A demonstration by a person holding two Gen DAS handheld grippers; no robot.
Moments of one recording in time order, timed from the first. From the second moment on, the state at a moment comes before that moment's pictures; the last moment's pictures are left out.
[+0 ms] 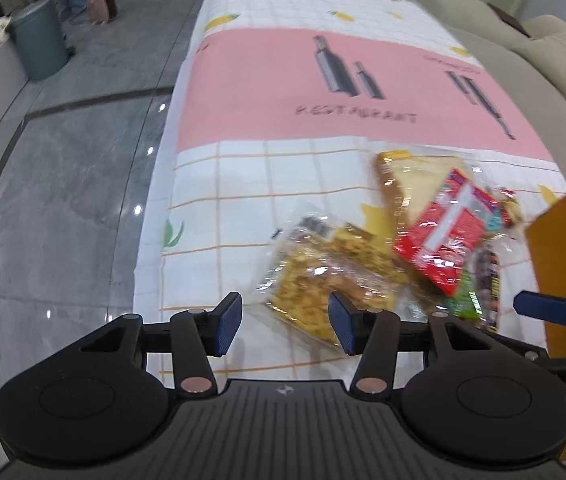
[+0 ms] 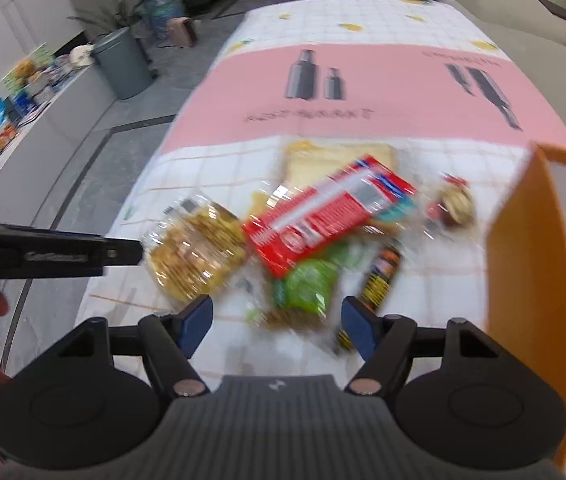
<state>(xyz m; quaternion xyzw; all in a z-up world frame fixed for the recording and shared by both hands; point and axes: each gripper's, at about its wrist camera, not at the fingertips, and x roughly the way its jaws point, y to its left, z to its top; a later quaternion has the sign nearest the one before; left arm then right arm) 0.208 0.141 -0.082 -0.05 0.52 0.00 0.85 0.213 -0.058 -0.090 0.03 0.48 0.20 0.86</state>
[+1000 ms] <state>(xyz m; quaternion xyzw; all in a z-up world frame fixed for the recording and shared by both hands) 0.205 0.170 -0.110 -0.09 0.54 0.05 0.84 0.273 0.061 -0.155 -0.19 0.44 0.37 0.79</state>
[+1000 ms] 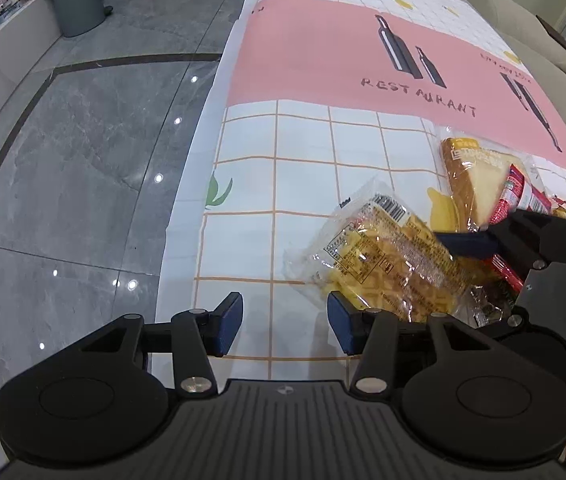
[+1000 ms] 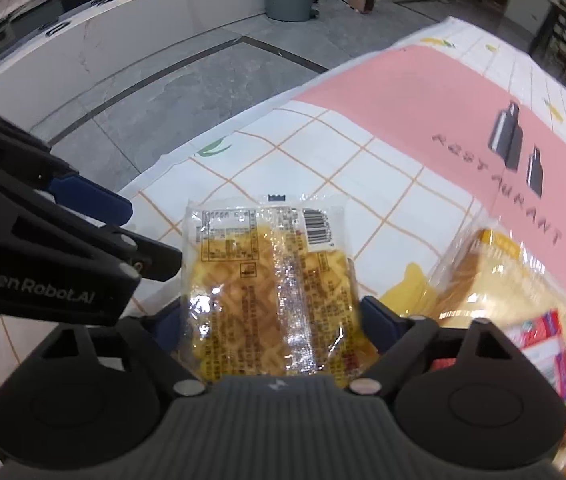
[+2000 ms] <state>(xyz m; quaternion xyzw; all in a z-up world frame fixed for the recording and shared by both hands) 0.188 0.044 -0.095 -0.02 0.52 -0.12 0.84 0.172 -0.061 -0.132 -0.18 0.47 0.14 0.85</state>
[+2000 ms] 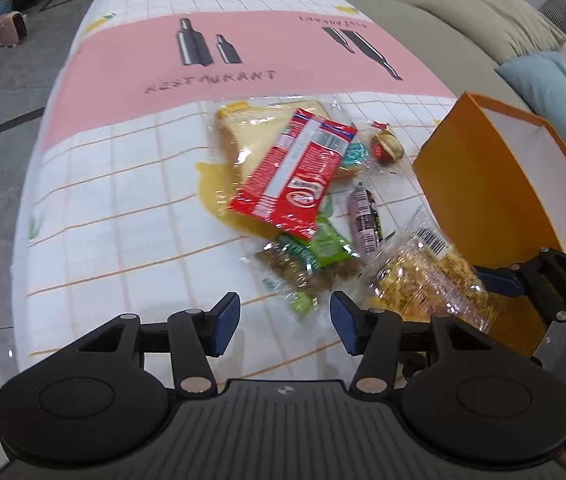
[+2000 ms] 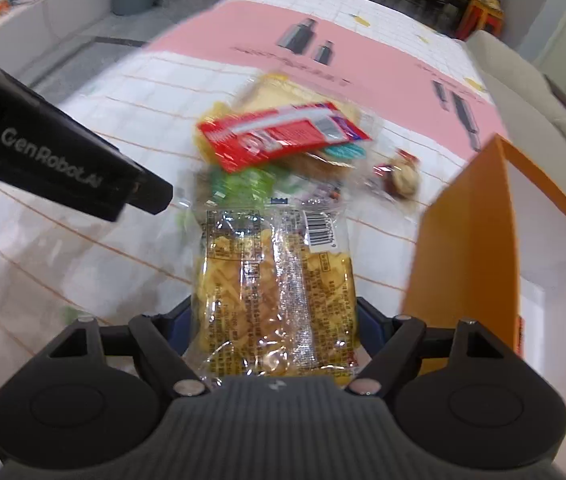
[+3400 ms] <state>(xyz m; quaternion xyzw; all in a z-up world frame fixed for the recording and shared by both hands) 0.132 0.062 -0.063 -0.07 0.52 -0.05 0.85 0.142 -0.094 -0.103 -0.03 0.47 0.15 0.87</state>
